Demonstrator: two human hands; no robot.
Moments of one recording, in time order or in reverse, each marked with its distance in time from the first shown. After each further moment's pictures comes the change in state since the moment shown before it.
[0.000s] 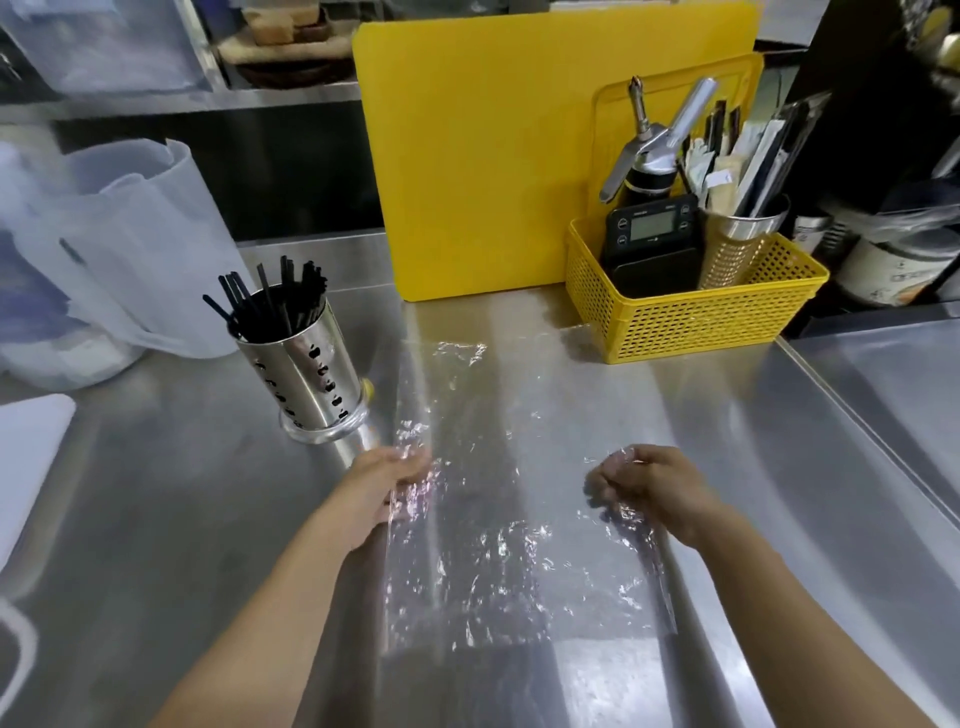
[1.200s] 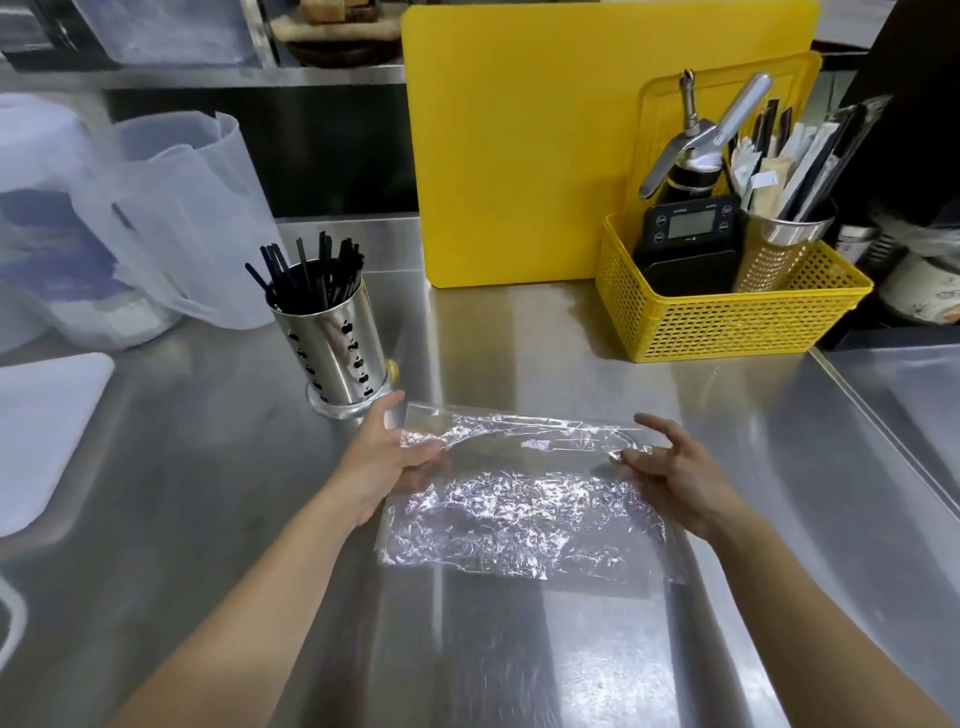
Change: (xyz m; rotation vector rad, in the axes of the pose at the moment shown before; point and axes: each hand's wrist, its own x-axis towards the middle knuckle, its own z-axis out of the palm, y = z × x) left_hand -0.013 0.002 -0.013 -0.063 -0.041 0.199; right_hand 0.005 -0.006 0.005 0.249 0.000 -0.060
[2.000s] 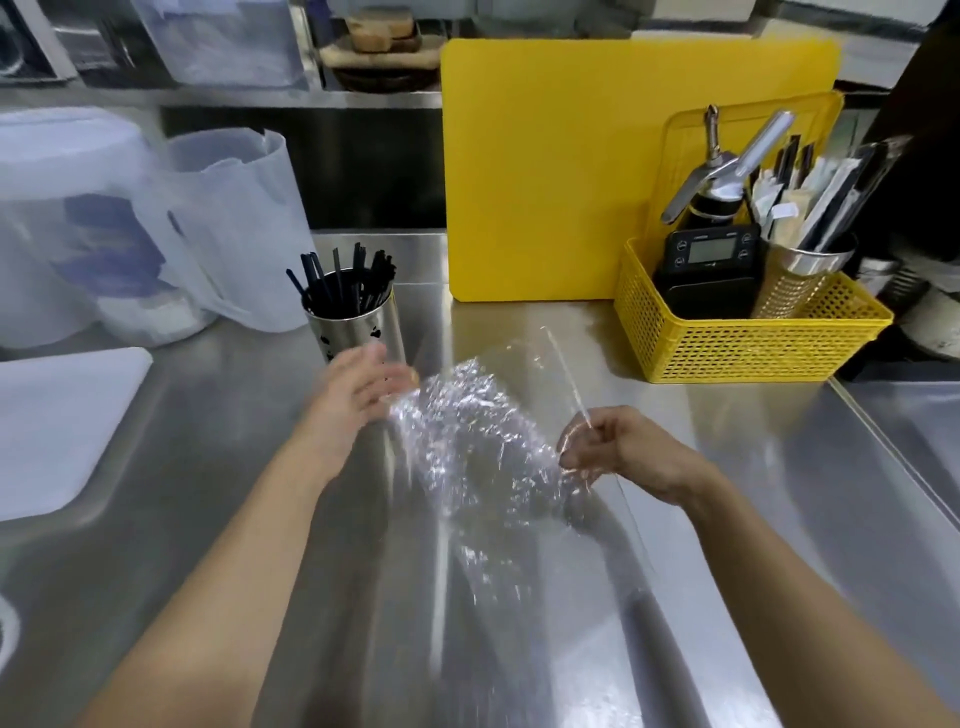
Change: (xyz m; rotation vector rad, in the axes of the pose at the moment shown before) left_hand -0.016 0.058 -0.030 -0.134 0.122 0.262; right_hand -0.001 -0.039 0.067 -0.614 -0.498 -0.186
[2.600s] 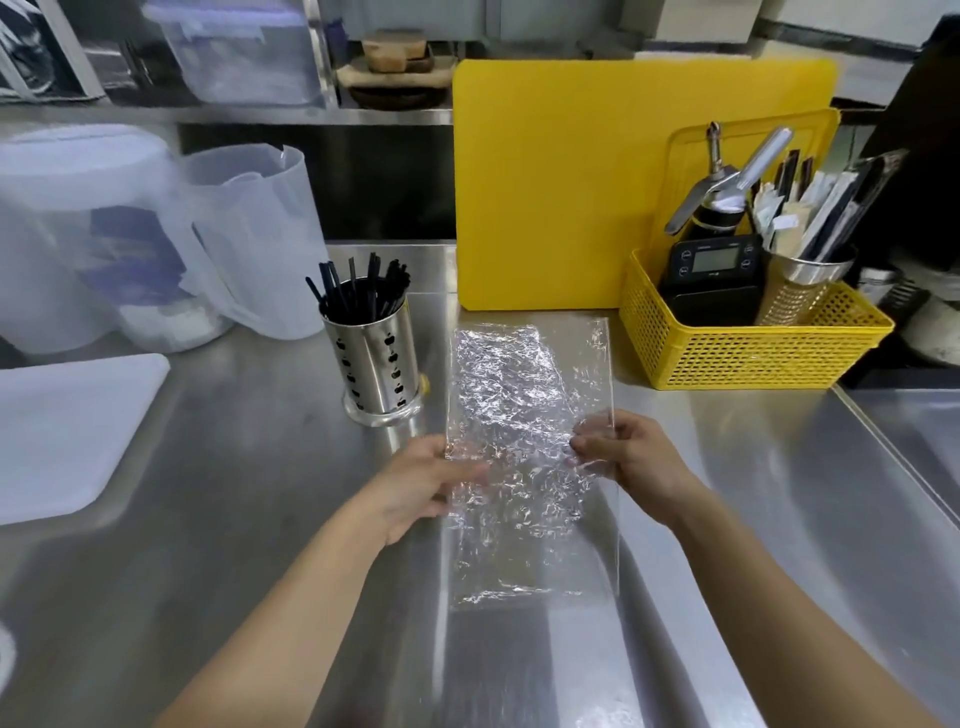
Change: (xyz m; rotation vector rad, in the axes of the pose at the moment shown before) left_hand -0.043 -0.031 0.032 0.222 -0.247 -0.349; right_hand -0.001 0.012 0.018 0.314 0.319 0.002
